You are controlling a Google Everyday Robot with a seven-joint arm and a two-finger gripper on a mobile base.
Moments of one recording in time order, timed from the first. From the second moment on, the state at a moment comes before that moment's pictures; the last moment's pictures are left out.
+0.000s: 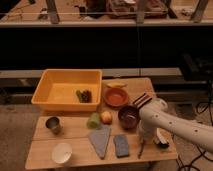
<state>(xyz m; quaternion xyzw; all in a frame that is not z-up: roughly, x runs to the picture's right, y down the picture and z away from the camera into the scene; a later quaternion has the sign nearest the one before) 0.210 0.280 0.795 -0.30 -0.24 -0.56 0.73</state>
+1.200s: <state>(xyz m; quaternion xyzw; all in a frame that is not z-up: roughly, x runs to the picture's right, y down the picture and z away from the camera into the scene) 0.232 0.264 0.777 -0.30 -0.27 -0.52 0.76</state>
